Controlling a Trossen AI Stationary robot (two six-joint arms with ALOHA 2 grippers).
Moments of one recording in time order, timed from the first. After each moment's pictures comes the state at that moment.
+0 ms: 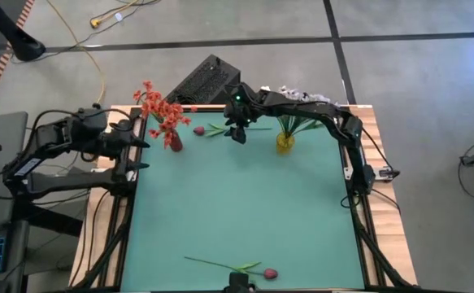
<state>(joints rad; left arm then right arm) 0.39 0.64 1.19 -1.21 0.25 0.04 -0.50 2.10 1.74 -0.49 -0.39 -0.27</state>
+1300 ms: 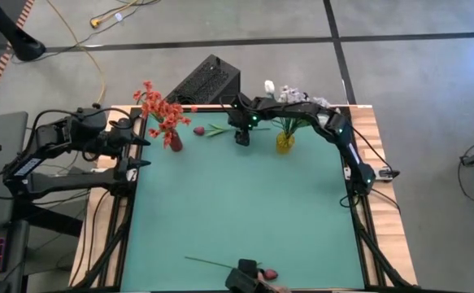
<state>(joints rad) 0.39 0.64 1.18 -1.18 0.22 -0.01 -0.54 2.28 1.74 -0.52 -0.19 -0.39</state>
